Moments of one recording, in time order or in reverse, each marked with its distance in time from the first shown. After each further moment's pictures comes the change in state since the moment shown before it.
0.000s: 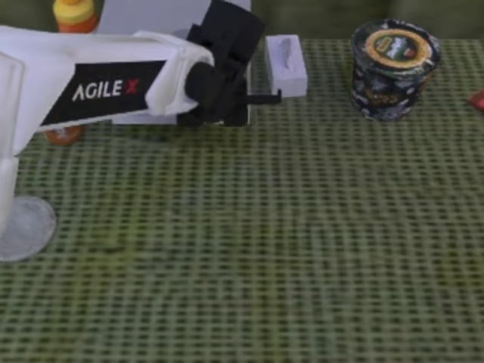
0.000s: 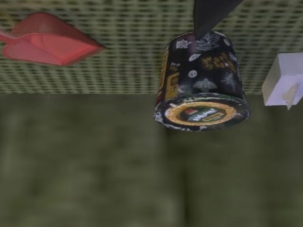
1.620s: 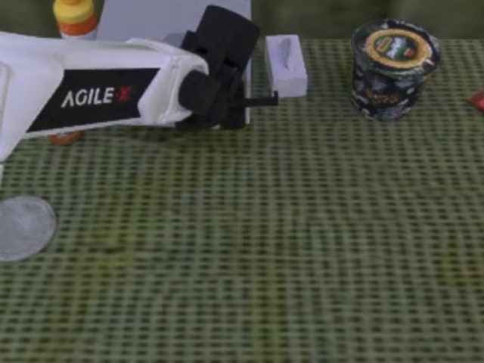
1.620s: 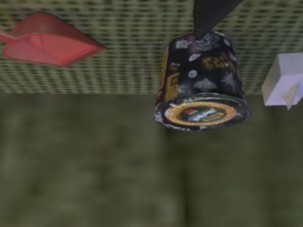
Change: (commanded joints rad) left arm 0.002 -0.049 -0.070 0.040 -0.025 -0.020; right arm 0.000 0.000 0.000 0.000 0.000 0.000
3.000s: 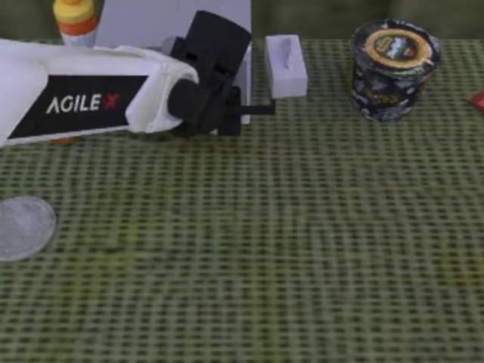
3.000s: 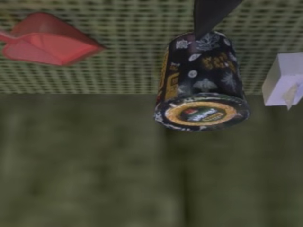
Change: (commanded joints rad) left arm 0.008 -0.046 -0.074 0.047 0.043 0.060; right arm 0.000 0.000 0.000 0.000 0.000 0.000
